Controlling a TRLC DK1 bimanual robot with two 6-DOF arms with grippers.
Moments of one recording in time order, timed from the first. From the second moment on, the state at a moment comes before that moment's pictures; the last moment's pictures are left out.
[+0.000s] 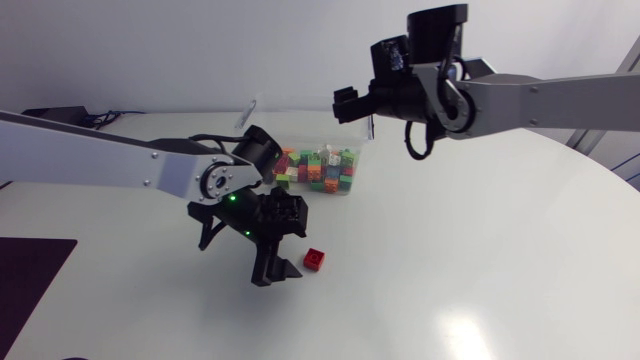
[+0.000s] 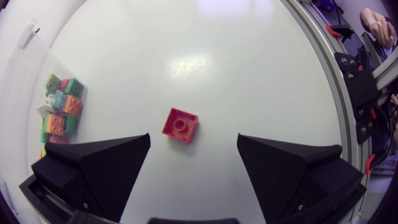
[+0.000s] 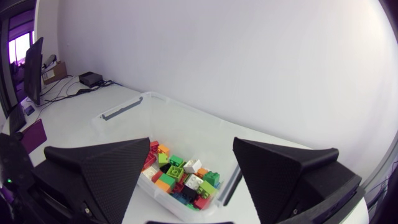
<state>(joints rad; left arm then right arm) -0.56 1.84 1.11 -0.50 0.40 1.05 0.42 1.75 1.25 0.16 -0.01 -0.06</state>
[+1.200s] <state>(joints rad) -0.65 2.10 1.42 -0.74 0.22 1.15 0.07 0.77 0.56 -0.07 -0.21 -0.06</state>
